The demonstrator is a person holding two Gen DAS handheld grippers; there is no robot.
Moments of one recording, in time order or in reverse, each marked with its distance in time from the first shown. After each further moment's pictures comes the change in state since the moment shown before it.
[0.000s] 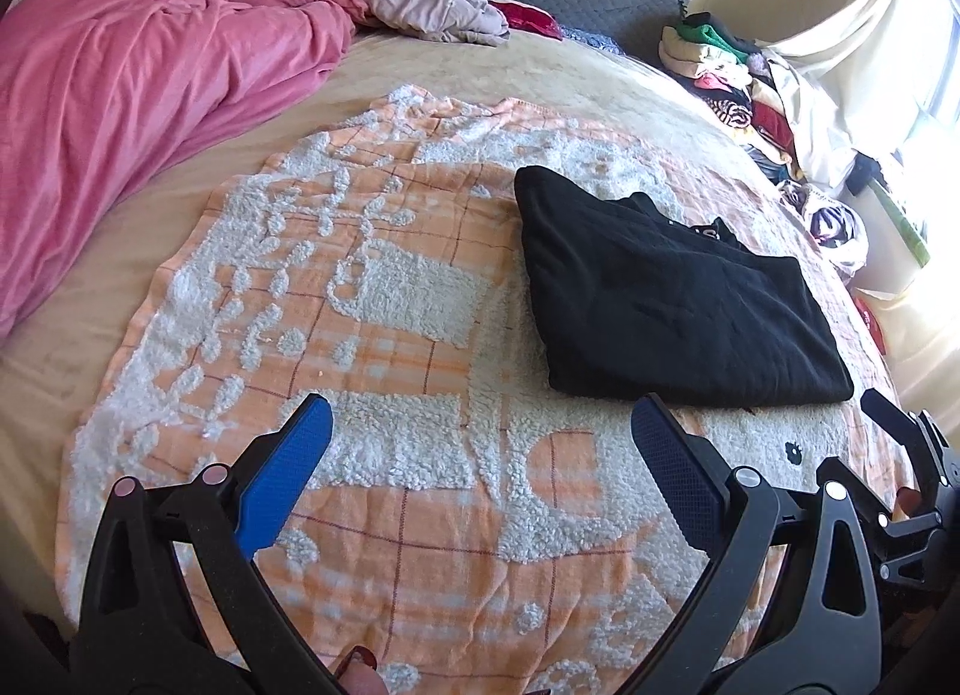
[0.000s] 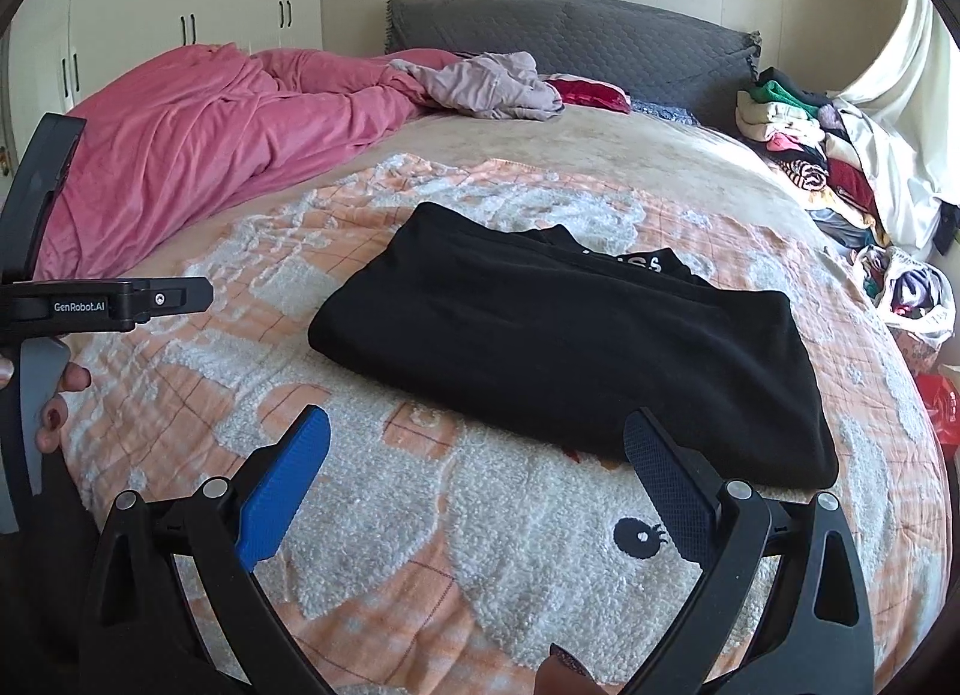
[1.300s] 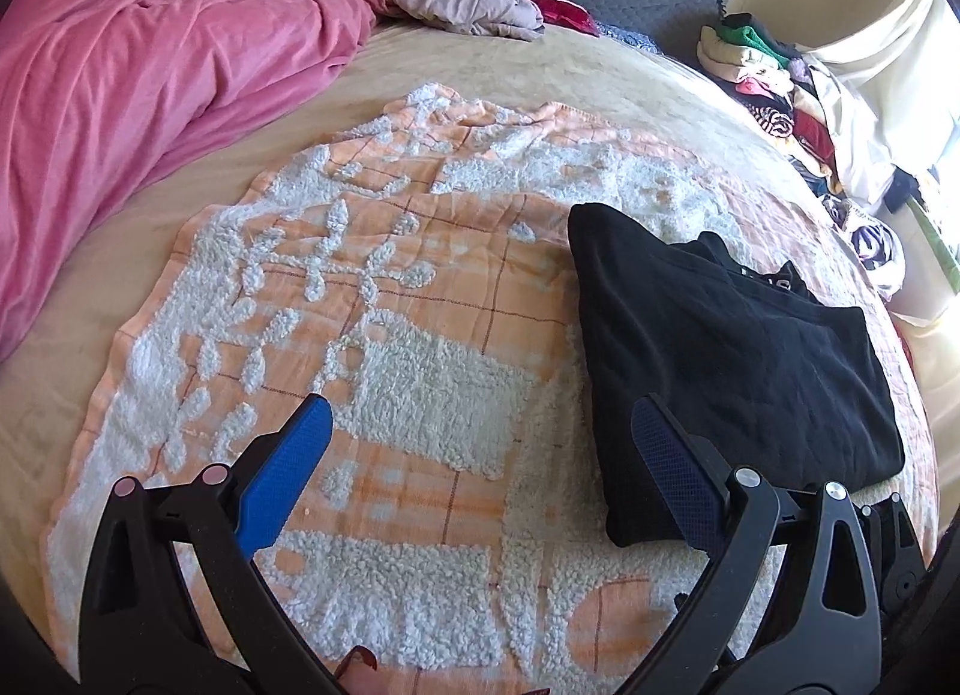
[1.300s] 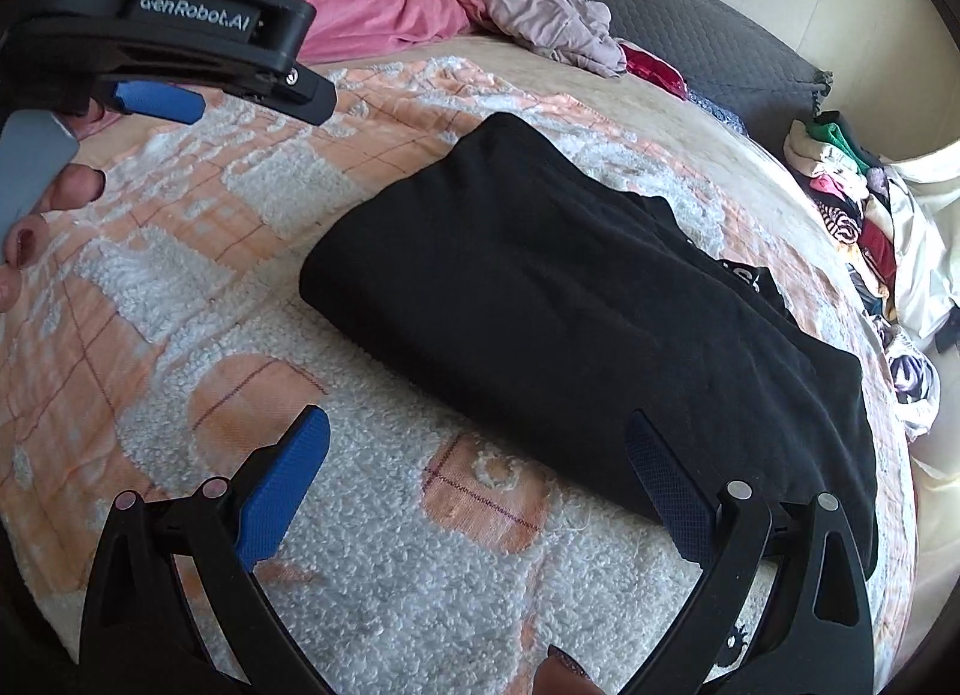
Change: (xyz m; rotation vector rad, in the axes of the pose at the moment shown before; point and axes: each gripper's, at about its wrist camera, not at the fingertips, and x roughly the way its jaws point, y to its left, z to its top) left arm 0.077 0.013 0.056 -0.025 0.019 0.060; right arm 0.131 0.056 0.004 -0.240 0.180 -0.099
